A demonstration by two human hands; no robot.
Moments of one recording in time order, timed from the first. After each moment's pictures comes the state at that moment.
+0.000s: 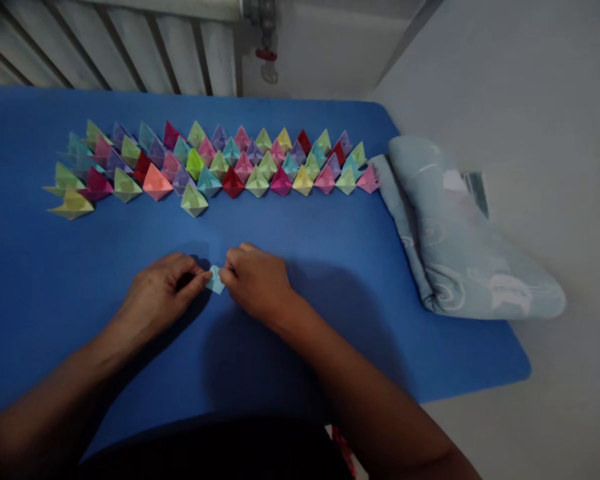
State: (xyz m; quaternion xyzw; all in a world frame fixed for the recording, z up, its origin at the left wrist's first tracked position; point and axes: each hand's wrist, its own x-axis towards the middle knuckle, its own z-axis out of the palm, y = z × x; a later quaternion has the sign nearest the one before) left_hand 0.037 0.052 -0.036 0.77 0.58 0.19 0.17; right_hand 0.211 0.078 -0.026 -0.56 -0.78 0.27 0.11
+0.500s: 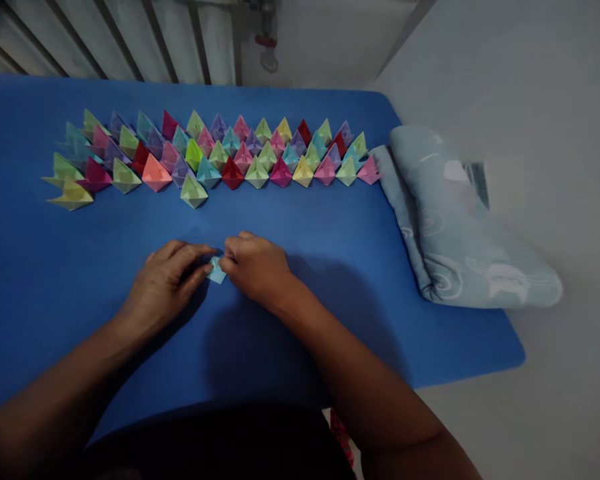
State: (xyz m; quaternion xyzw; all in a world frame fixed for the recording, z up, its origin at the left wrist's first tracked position) left_hand 0.038 0.045 -0.043 0.78 0.56 0.22 0.14; right_hand 0.210 0.081 -0.026 -0.55 -0.78 0.26 0.13
